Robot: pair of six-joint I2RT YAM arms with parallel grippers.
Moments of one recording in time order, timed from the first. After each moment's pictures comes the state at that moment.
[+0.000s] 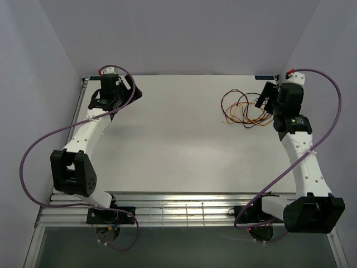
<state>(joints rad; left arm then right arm) -0.15 1.57 1.34 -0.32 -0.01 -0.56 0.02 1.16 1.16 -0.42 0.21 0.23</state>
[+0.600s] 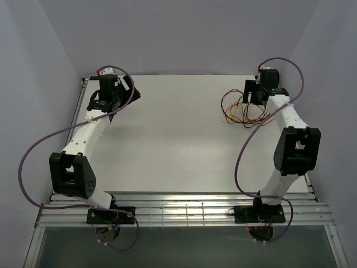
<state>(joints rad) -0.15 1.52 1.32 -0.32 -0.05 -0.53 0.02 1.71 1.43 -0.44 0.11 0.06</state>
